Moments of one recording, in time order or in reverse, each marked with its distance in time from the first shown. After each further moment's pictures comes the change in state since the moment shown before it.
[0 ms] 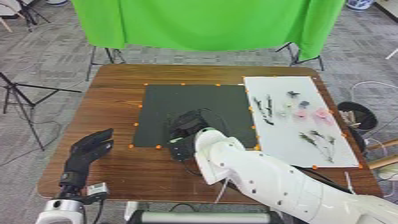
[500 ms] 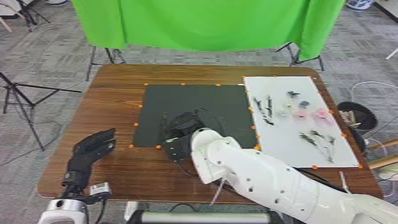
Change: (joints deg) left arm -0.3 -0.1 0.8 -0.2 0.1 0.0 -0.1; right arm 0.1 -1.5 0.0 0.7 2.7 0.3 -0.6
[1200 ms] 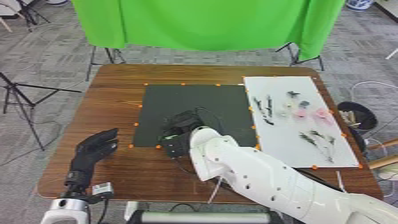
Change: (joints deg) left arm -0.3 -0.6 0.5 -0.2 1.3 -0.1 -0.3; right arm 0.1 -1.2 0.6 1.7 1.0 1.0 -1.1
